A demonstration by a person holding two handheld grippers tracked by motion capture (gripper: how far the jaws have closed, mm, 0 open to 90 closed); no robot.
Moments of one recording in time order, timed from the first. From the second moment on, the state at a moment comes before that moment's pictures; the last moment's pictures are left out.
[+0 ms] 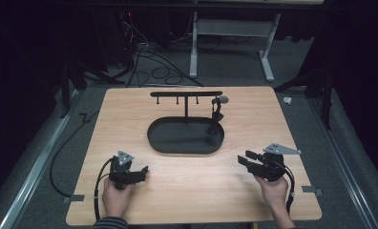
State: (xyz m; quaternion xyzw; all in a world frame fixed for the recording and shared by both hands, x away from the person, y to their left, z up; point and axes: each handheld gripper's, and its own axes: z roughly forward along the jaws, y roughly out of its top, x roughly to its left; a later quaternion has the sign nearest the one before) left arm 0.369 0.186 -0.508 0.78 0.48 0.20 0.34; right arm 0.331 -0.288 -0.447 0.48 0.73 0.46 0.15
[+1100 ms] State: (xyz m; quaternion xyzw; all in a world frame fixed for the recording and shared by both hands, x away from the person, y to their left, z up) left arm 0.369 0.185 -0.508 0.78 0.48 0.20 0.34; right arm 0.342 -0.273 -0.492 0.50 0.75 0.41 0.15
